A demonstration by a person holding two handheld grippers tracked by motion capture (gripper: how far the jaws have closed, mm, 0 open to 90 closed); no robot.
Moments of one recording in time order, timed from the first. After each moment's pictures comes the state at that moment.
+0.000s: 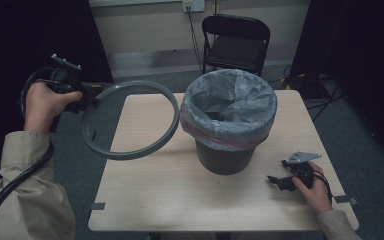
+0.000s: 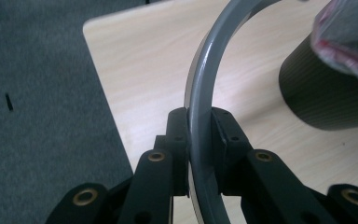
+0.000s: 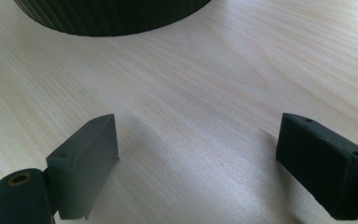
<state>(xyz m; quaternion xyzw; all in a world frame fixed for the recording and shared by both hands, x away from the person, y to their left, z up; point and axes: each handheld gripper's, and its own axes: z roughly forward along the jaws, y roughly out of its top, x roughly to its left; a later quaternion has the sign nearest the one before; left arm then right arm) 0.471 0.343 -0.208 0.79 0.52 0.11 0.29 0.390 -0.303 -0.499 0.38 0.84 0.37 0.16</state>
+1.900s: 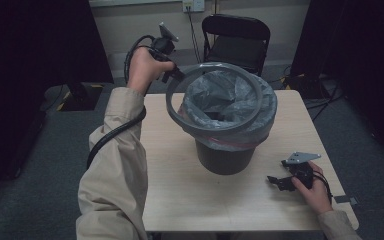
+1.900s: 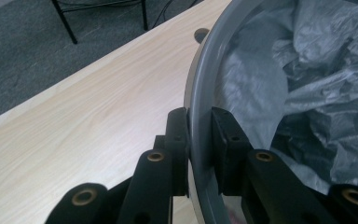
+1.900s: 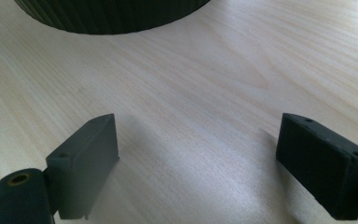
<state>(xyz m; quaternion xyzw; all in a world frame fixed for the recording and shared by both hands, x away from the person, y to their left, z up) 0.561 0.125 -0.196 0.85 0.41 0.08 0.31 0.389 -0.302 -0.500 0.37 0.84 0.37 0.16</state>
